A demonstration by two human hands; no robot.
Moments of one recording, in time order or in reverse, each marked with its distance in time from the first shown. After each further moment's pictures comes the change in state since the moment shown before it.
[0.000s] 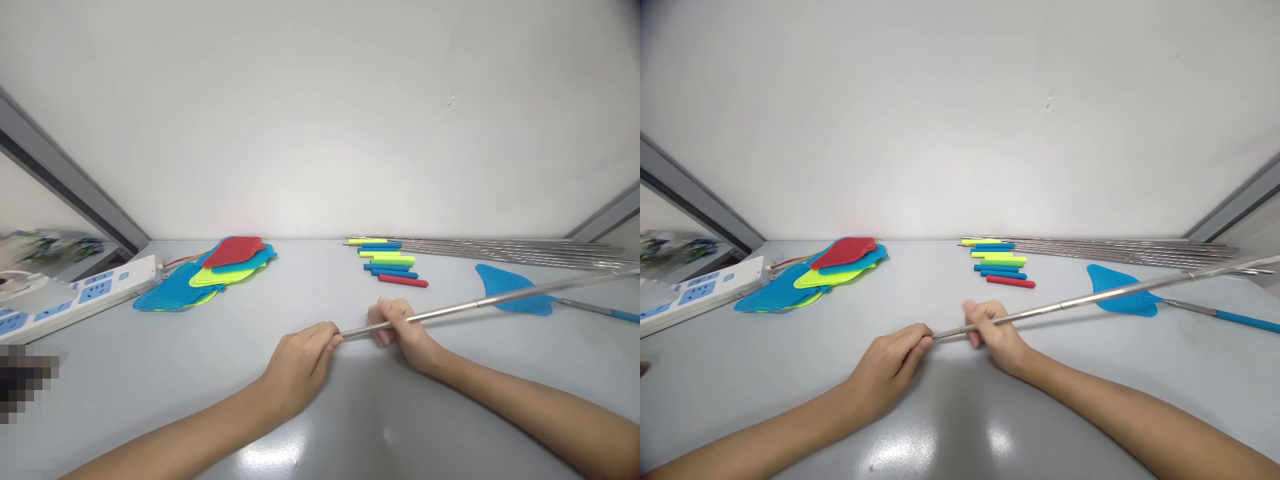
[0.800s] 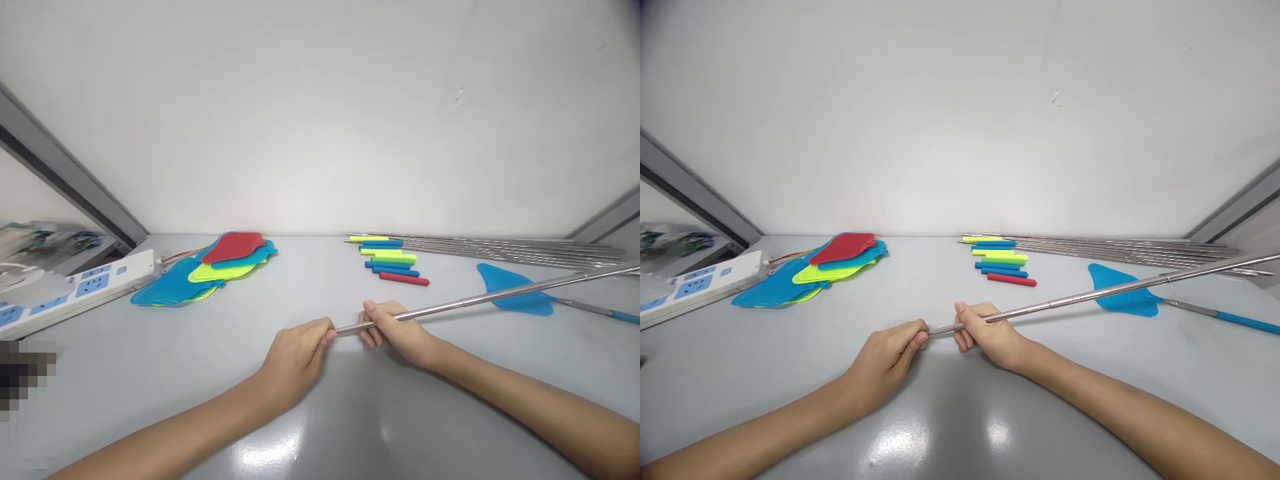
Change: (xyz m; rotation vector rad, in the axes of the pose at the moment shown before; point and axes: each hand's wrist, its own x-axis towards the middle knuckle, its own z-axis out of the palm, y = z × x) left_hand 0.002 -0.007 0.000 0.001 -0.020 -0.042; right_hand 0.003 -0.001 0.002 -0.065 -0.188 0.097
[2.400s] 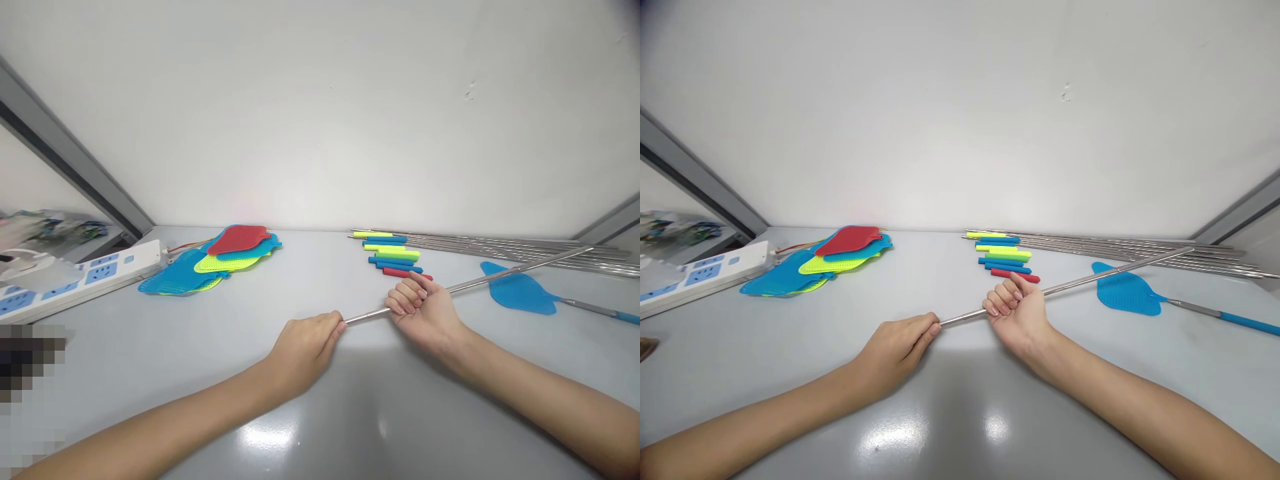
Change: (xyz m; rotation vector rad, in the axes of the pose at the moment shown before) left_hand 0.004 0.009 -0.002 0.125 -0.053 0.023; right_hand 0.001 -0.013 -0.017 1.108 0.585 0.152
